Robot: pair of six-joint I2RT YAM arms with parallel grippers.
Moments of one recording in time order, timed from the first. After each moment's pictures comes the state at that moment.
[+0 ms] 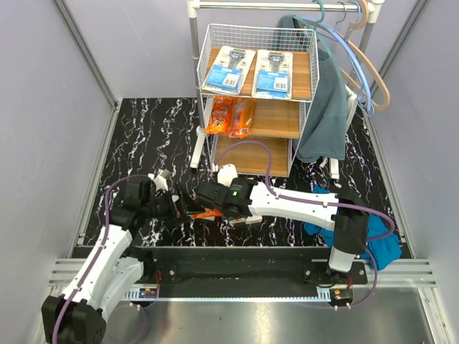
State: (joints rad) left arm -0.18 0.72 0.49 -0.58 0.72 -0.72; right arm 1.24 1.77 1.51 -1.04 0.49 0.92
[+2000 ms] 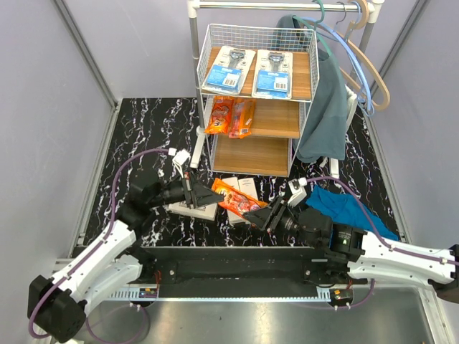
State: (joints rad) left arm -0.50 0.78 0.52 0.15 0.80 -0.88; right arm 1.24 0.66 0.49 -0.05 0.32 1.19
